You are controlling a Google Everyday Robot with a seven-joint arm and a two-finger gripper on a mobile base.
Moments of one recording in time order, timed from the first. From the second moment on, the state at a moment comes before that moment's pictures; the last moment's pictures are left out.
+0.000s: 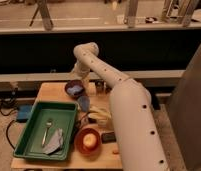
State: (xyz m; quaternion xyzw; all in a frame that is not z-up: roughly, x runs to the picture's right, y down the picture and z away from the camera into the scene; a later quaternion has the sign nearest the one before) arm -0.129 -0.060 0.928 -0.19 -0.24 -0.35 0.89
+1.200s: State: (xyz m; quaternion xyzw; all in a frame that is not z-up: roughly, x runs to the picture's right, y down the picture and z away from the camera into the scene) arm -0.119 -0.037 0.954 -0.20 -0.21 -0.37 0.88
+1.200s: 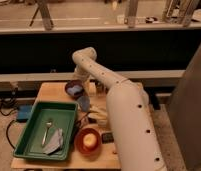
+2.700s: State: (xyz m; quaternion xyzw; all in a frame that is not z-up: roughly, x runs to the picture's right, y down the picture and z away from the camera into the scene) arm -0.140 -0.020 0.983 -0.22 -0.23 -0.38 0.87
